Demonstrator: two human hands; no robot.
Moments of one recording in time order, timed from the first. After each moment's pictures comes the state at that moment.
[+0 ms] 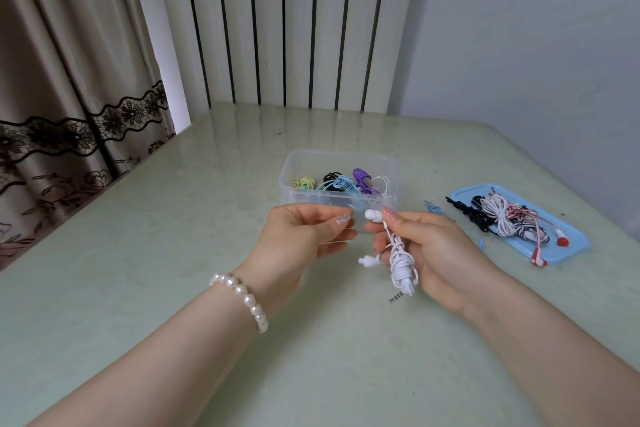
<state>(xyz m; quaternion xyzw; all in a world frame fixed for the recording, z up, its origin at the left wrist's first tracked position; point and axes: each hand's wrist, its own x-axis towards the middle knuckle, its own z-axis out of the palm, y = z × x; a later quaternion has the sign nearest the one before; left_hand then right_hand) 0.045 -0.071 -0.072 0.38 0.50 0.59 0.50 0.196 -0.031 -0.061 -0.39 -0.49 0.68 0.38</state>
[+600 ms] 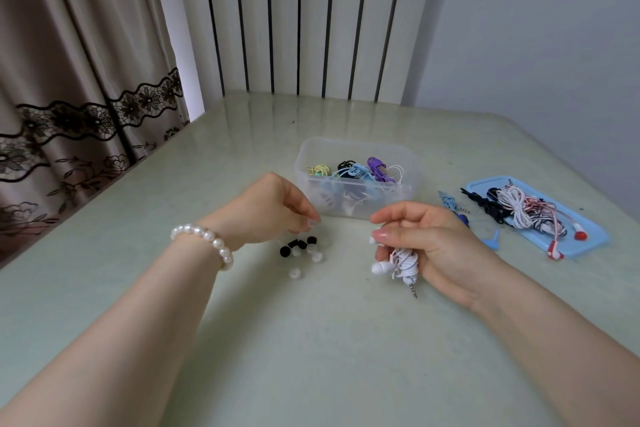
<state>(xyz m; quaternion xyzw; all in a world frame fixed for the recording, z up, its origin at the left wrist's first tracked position) -0.016 -0.066 -0.059 0.59 0.68 0.31 0.31 0.193 -0.032 -0.072 -0.36 -0.58 0.66 0.32</state>
